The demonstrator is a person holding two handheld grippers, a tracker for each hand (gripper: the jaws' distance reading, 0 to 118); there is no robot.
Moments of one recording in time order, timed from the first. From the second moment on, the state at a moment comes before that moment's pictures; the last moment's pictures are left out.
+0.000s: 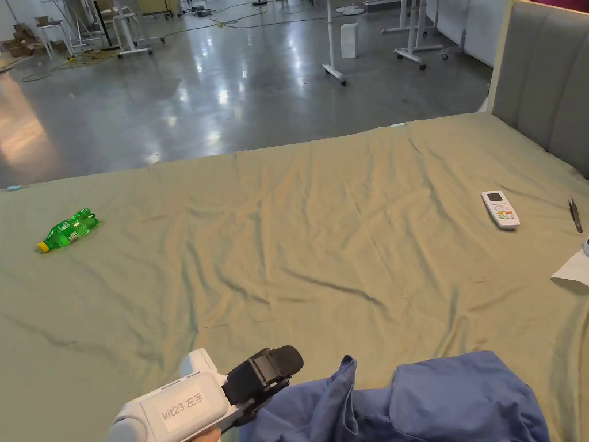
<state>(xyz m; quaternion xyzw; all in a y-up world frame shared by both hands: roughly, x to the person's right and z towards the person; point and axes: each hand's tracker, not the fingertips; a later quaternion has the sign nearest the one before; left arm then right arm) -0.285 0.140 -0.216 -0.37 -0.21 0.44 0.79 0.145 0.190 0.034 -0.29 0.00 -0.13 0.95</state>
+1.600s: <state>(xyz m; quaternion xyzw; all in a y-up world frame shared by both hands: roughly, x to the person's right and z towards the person) -0.483 0.108 -0.140 -0.37 -0.14 0.47 0.79 0.115 0.208 0.021 -0.30 0.02 -0.11 0.95</state>
